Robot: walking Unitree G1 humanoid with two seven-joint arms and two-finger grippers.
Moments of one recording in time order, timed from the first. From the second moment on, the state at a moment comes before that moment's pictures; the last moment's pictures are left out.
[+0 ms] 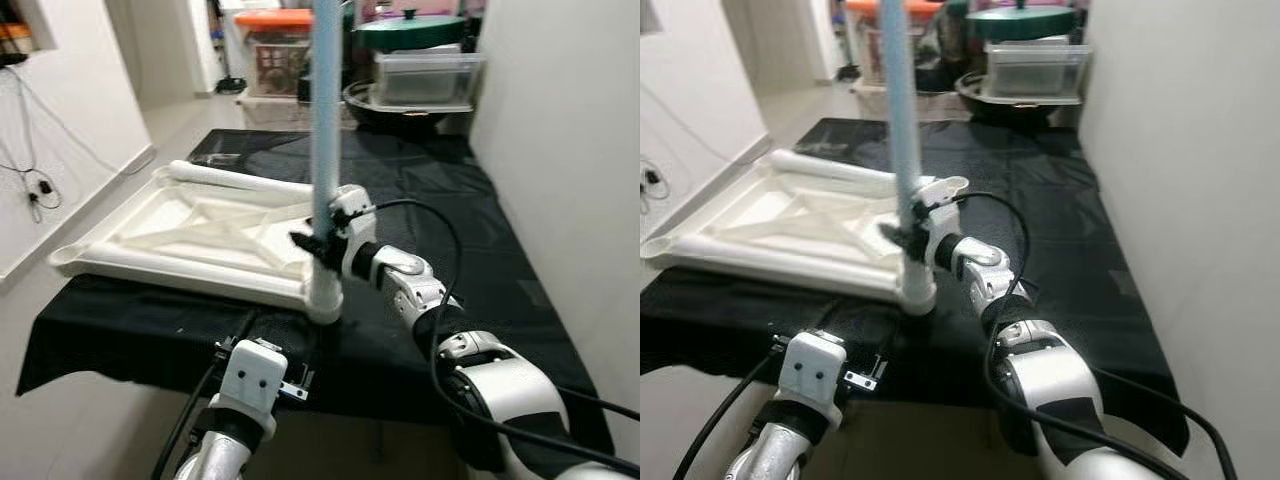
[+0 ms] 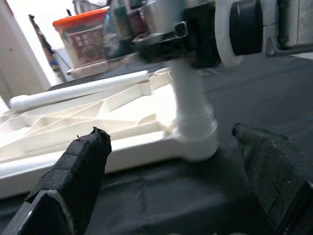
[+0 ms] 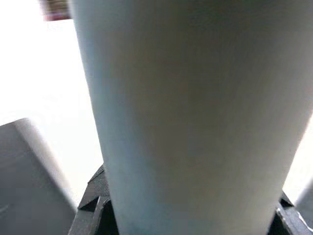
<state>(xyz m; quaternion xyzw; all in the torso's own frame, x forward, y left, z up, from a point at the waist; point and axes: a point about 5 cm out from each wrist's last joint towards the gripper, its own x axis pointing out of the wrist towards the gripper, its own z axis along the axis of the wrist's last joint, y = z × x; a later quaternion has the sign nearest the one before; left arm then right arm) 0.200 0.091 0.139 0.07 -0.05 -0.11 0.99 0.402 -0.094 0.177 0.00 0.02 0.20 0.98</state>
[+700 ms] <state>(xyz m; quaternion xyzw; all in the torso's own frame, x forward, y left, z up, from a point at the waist) 0.200 0.089 0.135 0.07 -0.05 -0.12 0.99 0.388 -0.108 0.155 0.10 0.00 -0.07 0.99</state>
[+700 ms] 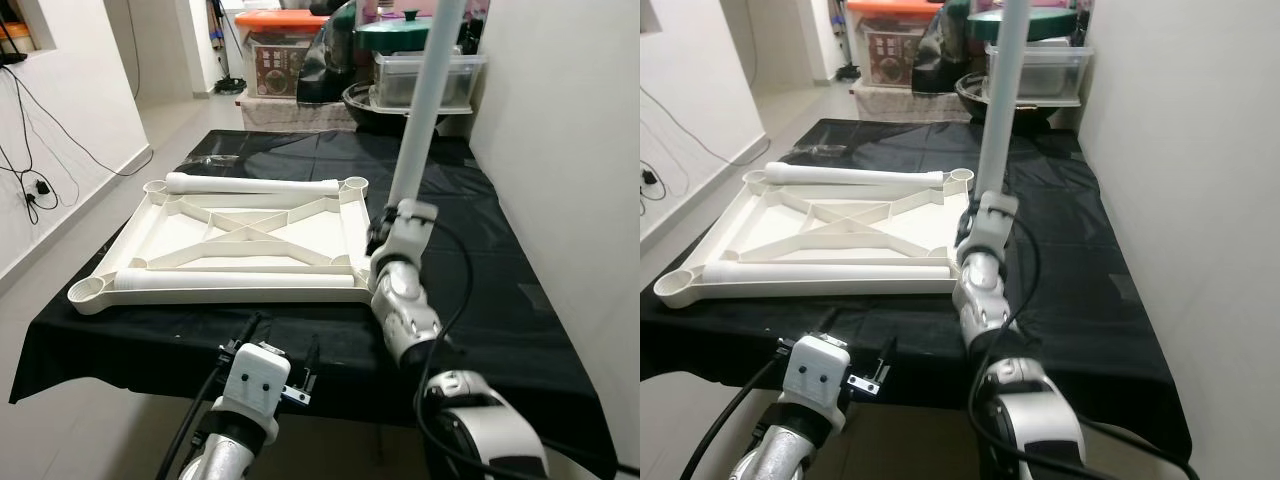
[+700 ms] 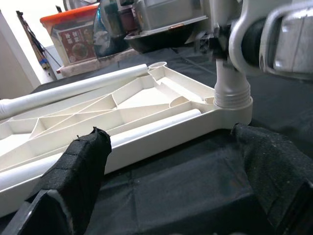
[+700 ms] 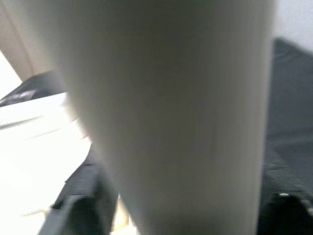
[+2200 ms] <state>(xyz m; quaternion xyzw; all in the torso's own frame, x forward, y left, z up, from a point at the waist) 0.202 0.090 0.133 0.07 -0.05 -0.12 0.99 0.400 -0.087 0.181 0.03 0.02 0.29 0.96</state>
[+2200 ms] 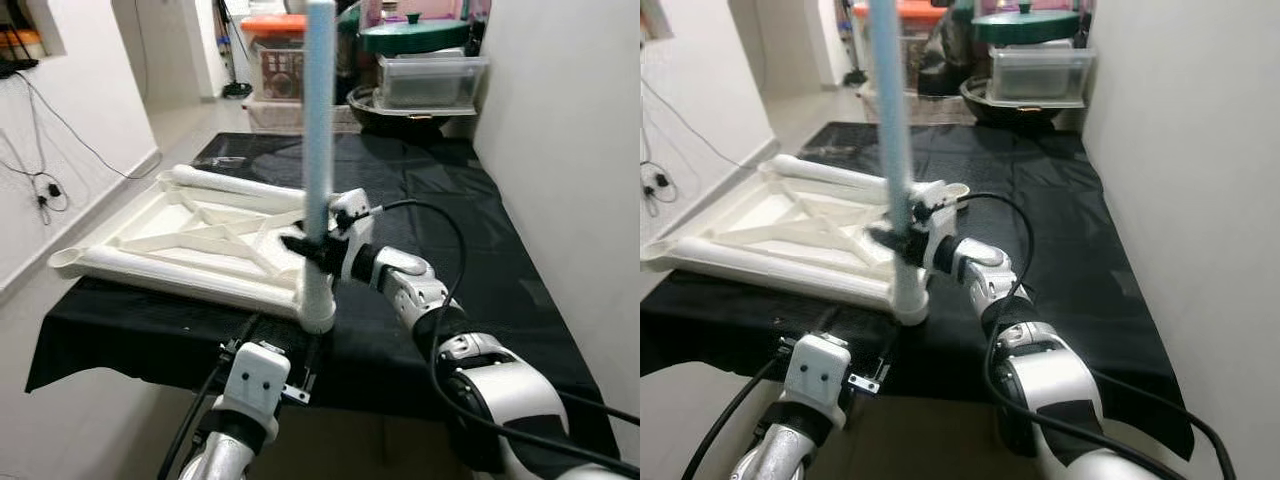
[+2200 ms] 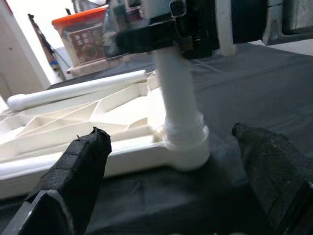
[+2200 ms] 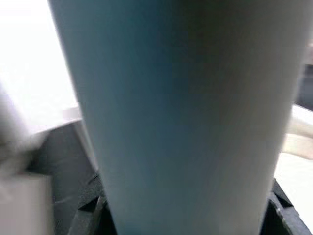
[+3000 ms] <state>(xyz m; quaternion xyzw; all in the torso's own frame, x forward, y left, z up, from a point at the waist) 0.202 0.088 0.132 0.07 -0.05 -0.12 0.99 0.394 -0.115 0.166 0.10 -0.01 -0.06 0.99</state>
